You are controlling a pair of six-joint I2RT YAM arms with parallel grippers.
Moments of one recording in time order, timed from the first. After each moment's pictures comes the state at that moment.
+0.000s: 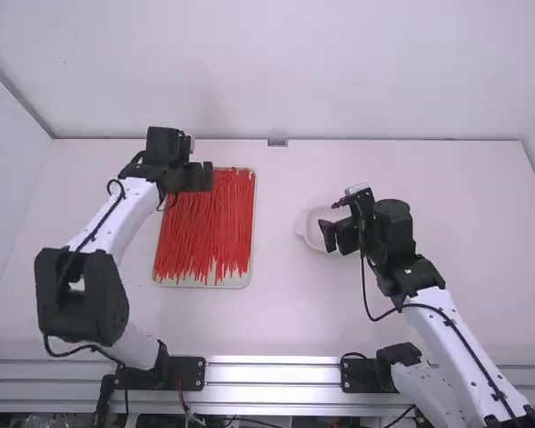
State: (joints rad) left arm -0.04 1.66 1.27 -0.51 0.07 -0.11; right arm 0.27 1.00 0.66 -0.25 -0.17 -0.08
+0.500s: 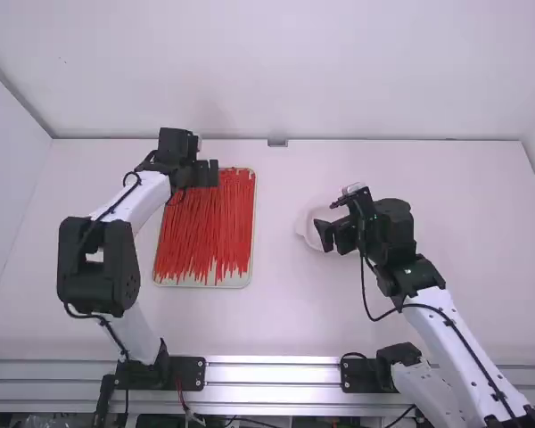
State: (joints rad) left arm -0.04 1.83 1.30 -0.36 0.07 -0.11; right arm 0.27 1.00 0.66 -0.22 -0.25 -0.08
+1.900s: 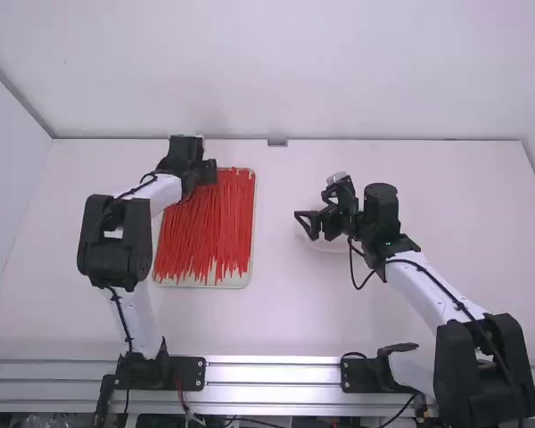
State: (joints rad) left arm -0.04 2.03 1.30 -0.06 0.02 -0.14; right arm 0.22 1.35 0.66 0.16 -0.61 0.00
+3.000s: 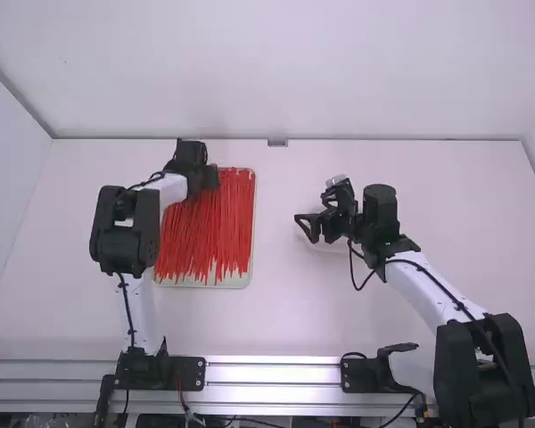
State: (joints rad) left arm -0.04 2.14 1.37 -0.08 0.01 -0.18; right arm 0.22 1.35 0.66 0.12 -0.61 0.00
